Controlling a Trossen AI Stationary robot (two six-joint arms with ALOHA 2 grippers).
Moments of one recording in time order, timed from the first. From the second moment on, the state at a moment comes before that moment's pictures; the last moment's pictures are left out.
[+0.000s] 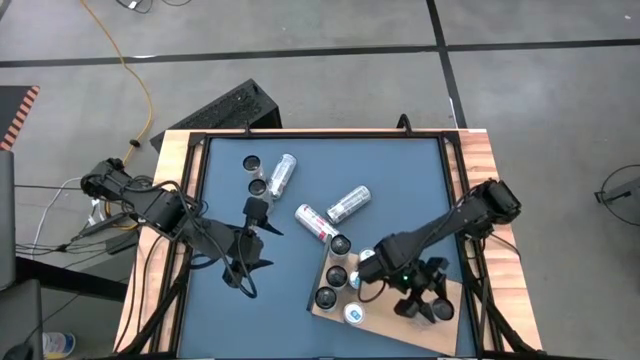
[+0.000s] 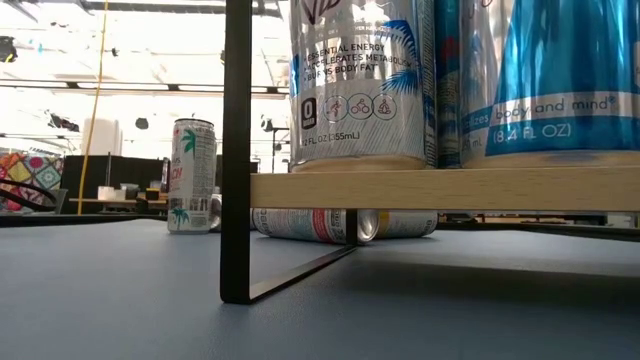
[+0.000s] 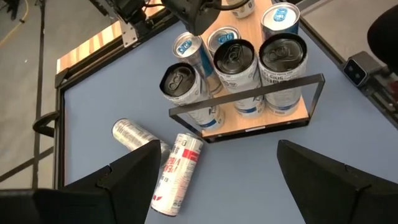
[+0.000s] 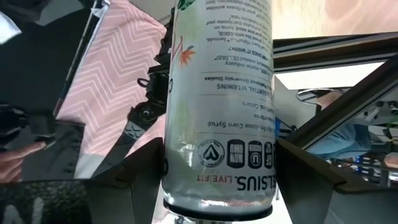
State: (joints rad) left arm -0.48 1.33 1.51 -0.84 -0.37 0.17; right arm 0.43 1.82 1.43 -1.57 -0.99 0.83
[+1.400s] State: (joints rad) left arm -0.48 1.33 1.51 -0.86 -0.36 0.10; right arm 0.54 1.82 2.02 -1.57 -0.17 1.00
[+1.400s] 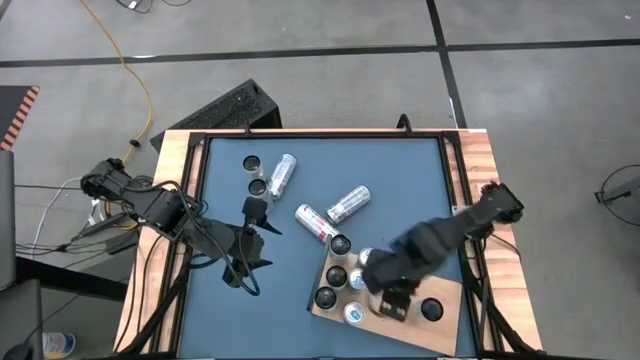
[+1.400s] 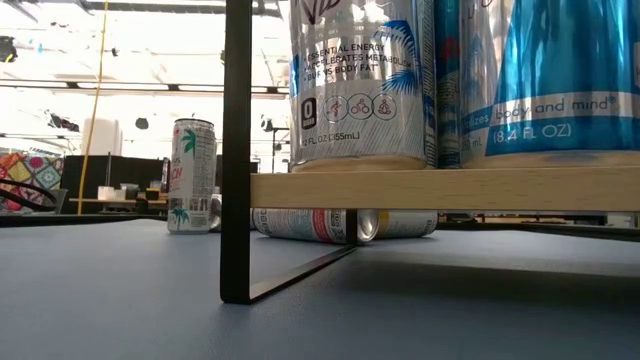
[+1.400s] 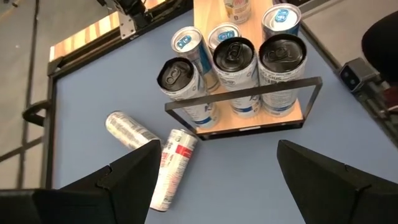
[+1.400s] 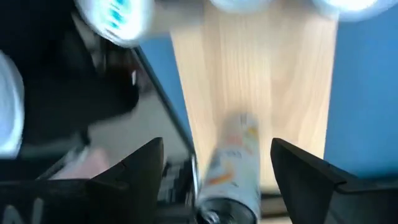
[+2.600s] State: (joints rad) left arm -0.48 1.33 1.51 -0.76 -0.34 -0.05; right arm 0.93 1.61 1.74 -1.57 0.13 1.55
